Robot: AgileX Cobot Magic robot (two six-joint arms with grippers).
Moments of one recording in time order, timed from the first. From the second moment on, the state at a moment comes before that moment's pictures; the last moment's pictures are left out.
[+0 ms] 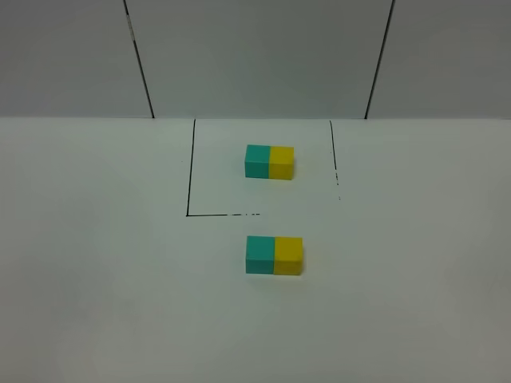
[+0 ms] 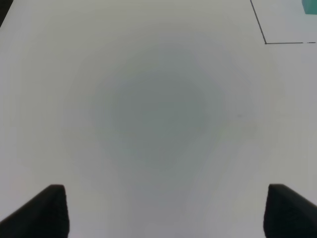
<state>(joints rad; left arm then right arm) 0.08 -0.01 -0.51 -0.10 1.07 0.07 0.03 -0.01 -0.50 0.10 1.06 -0.10</state>
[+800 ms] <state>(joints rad) 0.08 -0.01 -0.51 -0.10 1.07 0.08 0.03 -0.01 -0.50 0.06 1.06 -0.01</state>
